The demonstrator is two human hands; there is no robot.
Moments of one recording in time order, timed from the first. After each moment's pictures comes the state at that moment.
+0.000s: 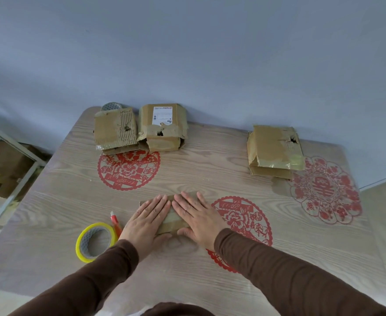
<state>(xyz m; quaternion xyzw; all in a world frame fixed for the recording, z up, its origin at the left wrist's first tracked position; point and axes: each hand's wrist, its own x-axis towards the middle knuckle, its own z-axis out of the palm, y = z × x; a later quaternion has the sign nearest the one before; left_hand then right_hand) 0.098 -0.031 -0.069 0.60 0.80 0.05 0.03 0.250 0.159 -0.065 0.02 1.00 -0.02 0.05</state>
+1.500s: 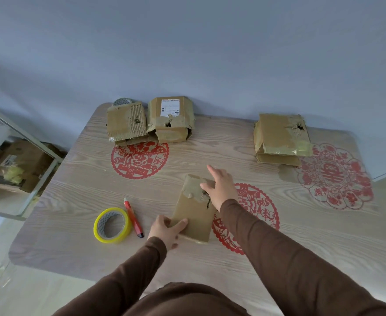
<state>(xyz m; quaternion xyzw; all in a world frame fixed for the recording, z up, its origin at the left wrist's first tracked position) 0.169 -0.028 -0.065 0.00 0.82 0.39 0.42 0.232 0.181 -0.049 0.39 0.85 -0.35 -0.03</state>
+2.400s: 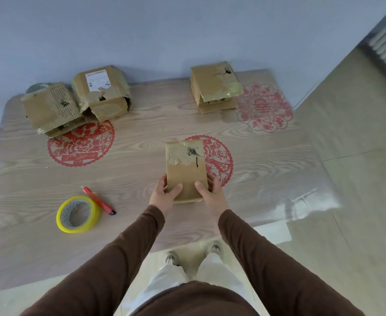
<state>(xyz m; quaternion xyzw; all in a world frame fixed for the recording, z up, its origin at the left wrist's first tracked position) 0.225 -0.014 -0.069 0.18 0.70 0.47 0.51 0.379 0.047 -0.041 0.55 0.47 -0.65 -0.24</state>
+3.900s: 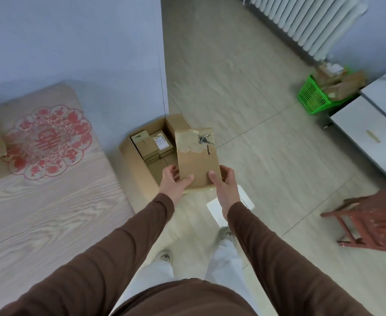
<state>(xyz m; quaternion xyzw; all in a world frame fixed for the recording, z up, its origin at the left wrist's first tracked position) 0.862 0.381 -0.068 0.30 0.65 0.37 0.59 1.020 0.377 -0.050 0.66 0.31 -0.56 -0.39</state>
